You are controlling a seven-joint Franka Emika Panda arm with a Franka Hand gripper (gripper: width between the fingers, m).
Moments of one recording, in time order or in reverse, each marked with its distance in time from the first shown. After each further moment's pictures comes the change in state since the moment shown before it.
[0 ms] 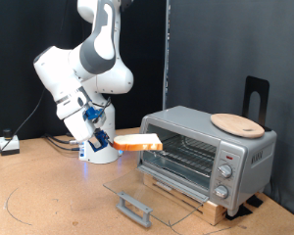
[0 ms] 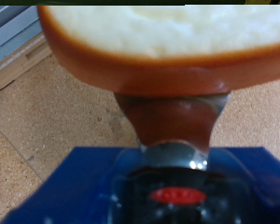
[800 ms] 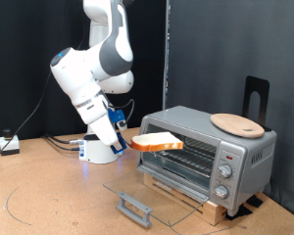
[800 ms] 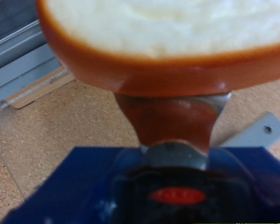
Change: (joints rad) arm 0.041 0.054 0.111 0.063 -0.042 -0.043 0.001
